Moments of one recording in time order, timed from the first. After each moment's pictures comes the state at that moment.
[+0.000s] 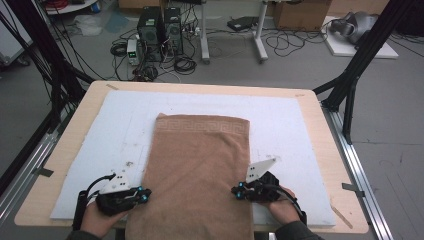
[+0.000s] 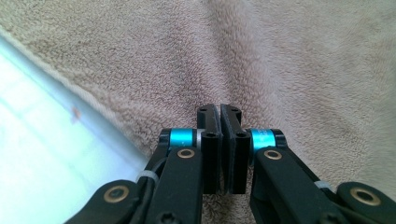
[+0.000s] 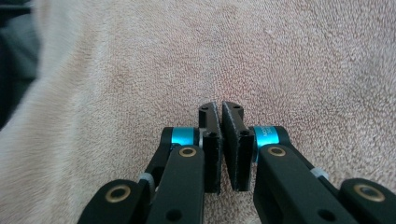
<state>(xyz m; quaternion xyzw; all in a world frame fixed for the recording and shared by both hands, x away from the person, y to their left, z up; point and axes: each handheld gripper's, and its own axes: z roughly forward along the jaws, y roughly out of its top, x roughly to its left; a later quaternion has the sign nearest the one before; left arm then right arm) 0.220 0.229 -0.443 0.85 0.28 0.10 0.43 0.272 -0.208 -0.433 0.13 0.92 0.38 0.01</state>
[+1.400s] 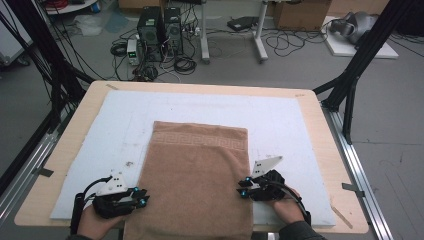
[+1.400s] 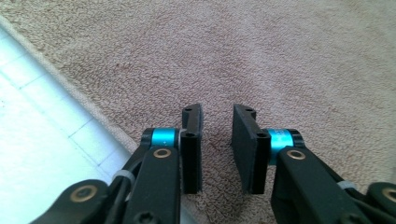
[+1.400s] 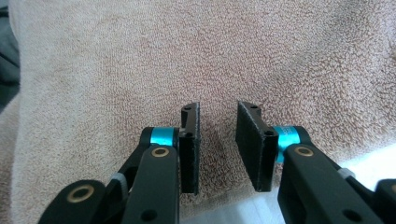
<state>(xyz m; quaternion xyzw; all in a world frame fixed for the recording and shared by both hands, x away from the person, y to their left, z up) 0.222 0.231 -0.446 0.85 0.30 0.09 0.43 0.281 -0.224 -0.438 0.19 0.91 0.37 0.02</state>
